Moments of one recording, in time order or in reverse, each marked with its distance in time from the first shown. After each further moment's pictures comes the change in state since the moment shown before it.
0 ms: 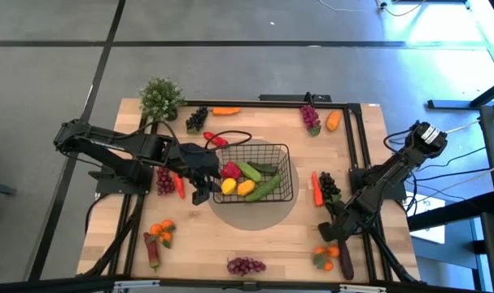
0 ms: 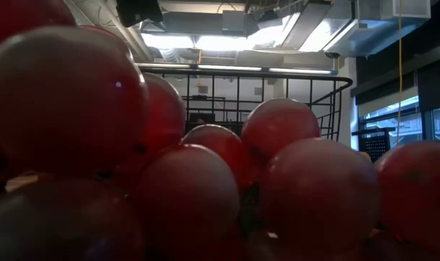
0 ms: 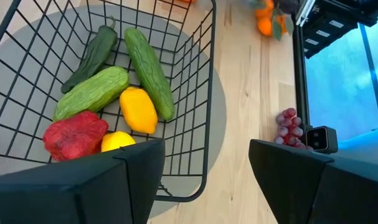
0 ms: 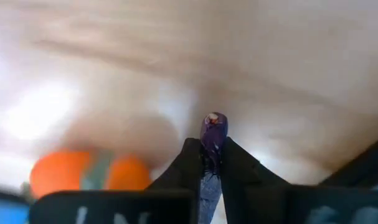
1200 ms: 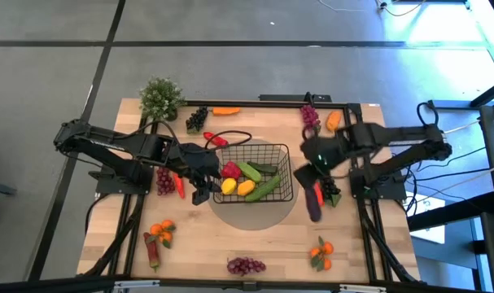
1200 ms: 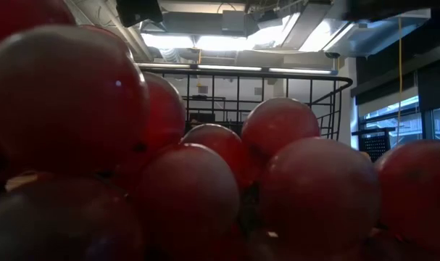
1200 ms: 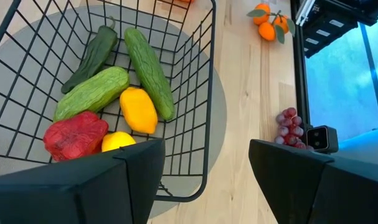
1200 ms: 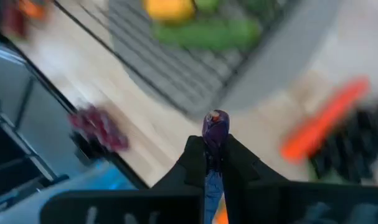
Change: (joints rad) left arm 0.000 0.000 0.000 0.000 0.000 0.004; right arm -0.726 0.000 0.863 -0.705 0.136 -1.096
